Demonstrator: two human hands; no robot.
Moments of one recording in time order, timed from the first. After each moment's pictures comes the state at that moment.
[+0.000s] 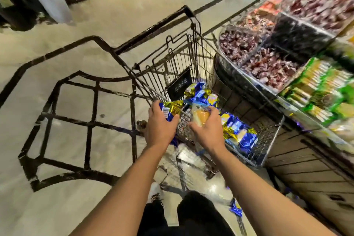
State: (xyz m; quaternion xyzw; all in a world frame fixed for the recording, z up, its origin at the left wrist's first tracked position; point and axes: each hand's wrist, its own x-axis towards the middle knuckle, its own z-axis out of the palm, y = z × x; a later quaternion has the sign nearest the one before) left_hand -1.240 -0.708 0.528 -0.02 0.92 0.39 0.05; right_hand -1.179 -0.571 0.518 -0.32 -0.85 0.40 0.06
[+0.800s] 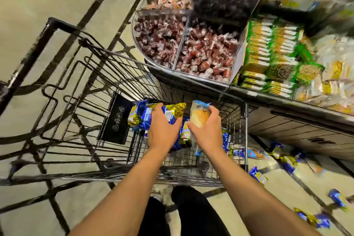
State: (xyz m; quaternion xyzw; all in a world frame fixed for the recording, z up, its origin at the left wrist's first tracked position) left_hand -1.359 -0.419 0.449 0.20 0.89 0.34 0.23; right_hand -1.251 -0.337 0.446 -0.56 -0.69 0.44 0.12
